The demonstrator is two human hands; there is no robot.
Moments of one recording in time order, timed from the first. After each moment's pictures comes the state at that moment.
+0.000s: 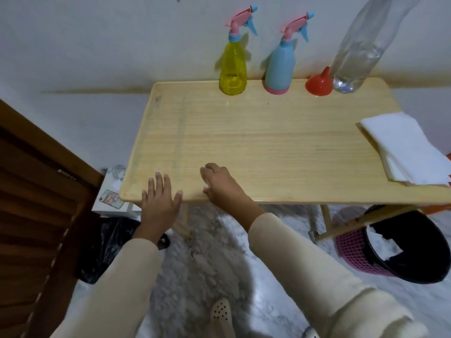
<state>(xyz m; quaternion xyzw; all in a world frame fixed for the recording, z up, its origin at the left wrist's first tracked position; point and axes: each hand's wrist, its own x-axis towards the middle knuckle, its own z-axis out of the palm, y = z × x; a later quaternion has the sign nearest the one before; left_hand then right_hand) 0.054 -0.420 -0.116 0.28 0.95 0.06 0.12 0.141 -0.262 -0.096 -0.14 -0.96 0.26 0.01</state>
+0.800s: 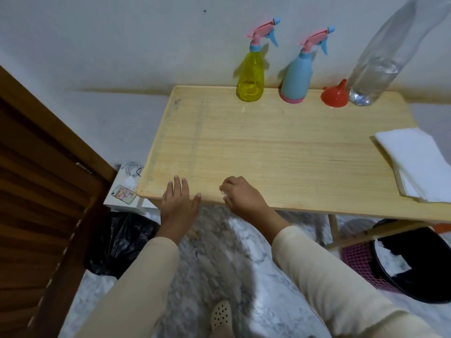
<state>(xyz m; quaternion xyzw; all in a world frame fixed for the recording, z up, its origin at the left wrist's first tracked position) 0.071 -0.419 -0.109 0.29 0.95 0.09 0.10 0.168 -0.257 -0.091 -0.11 -0.97 0.23 0.01</state>
